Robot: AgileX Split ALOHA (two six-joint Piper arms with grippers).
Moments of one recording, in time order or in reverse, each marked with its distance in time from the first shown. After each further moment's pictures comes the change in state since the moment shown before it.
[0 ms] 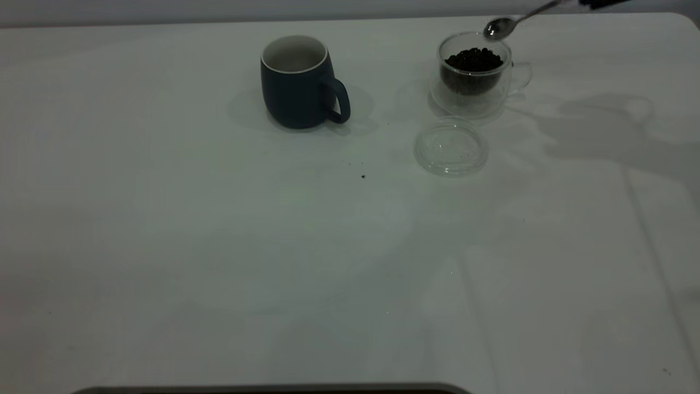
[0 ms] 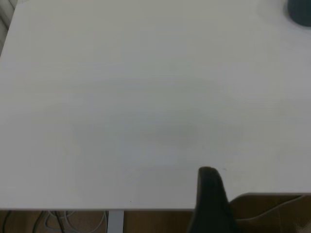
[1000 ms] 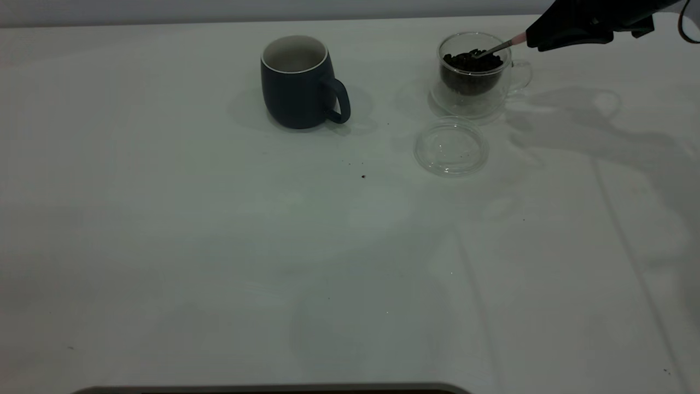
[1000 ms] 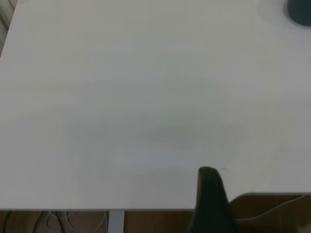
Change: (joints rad) left arm 0.000 0.000 0.000 0.000 0.000 0.003; right arm 0.063 0.156 -0.053 0.142 -0.065 -0.038
